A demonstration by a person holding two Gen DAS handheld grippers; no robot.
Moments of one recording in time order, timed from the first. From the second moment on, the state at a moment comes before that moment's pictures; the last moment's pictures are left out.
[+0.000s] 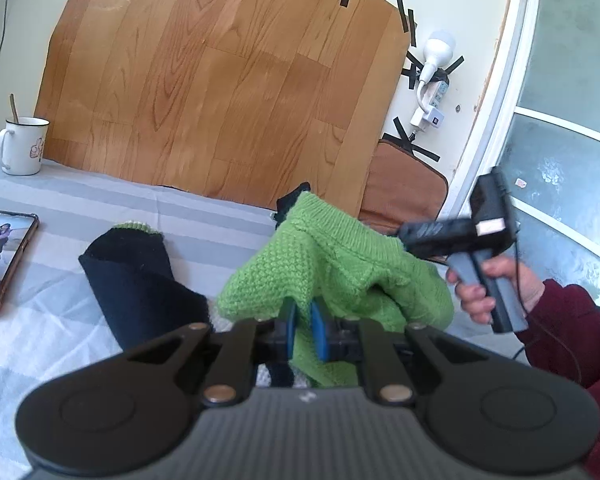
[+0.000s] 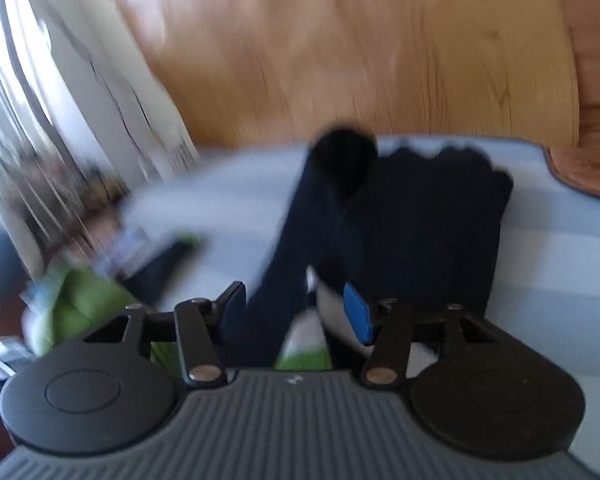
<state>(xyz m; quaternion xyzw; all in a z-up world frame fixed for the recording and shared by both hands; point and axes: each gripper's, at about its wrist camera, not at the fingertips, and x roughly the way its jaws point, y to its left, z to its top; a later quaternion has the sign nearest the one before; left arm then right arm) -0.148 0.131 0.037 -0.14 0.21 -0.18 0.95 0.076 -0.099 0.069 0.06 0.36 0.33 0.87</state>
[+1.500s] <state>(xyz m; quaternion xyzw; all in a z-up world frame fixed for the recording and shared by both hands) -0.060 0.141 0.037 -0.21 0.26 -0.30 0.90 -0.031 -0.190 0.033 0.18 0.38 0.44 0.80</state>
